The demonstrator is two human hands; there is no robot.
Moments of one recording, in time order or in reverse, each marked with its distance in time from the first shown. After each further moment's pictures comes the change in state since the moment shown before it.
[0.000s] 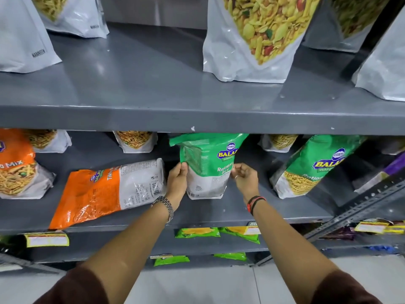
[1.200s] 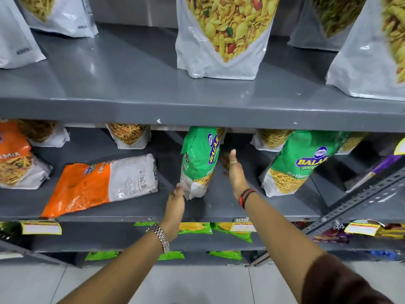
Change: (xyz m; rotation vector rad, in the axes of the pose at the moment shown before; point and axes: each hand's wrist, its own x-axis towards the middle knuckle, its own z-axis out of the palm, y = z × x) left_hand -0.064 -0.032 0.036 -0.100 0.114 -0.370; right_hand -0.006 -0.029 -0.022 0.271 -0.227 0.233
